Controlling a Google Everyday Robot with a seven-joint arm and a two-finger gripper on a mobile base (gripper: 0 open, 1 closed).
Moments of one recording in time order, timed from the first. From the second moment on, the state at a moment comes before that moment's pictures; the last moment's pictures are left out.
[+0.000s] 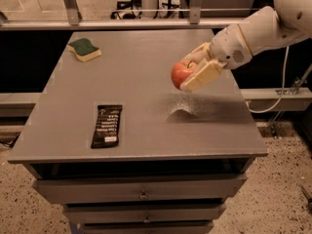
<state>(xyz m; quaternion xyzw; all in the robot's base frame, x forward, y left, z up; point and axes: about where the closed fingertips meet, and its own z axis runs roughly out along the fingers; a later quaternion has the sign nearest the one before) 0.578 -0.102 0.912 -0.60 0.67 0.28 0.34</state>
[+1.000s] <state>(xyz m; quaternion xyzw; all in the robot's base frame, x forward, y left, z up) 0.570 -0.055 0.902 -0.61 0.66 0.22 0.36</state>
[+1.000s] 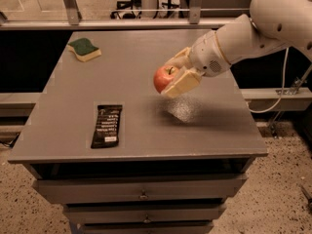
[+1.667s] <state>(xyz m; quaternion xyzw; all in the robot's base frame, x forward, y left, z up) 0.554 -0.033 0.881 -0.63 0.67 0.20 0.35</state>
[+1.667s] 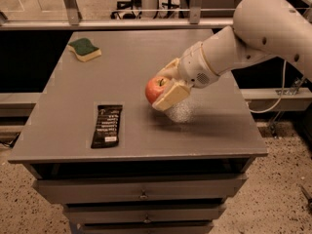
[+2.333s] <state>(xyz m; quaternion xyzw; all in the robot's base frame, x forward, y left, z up) 0.544 -0.006 0.874 -0.64 0.65 0.20 0.35</state>
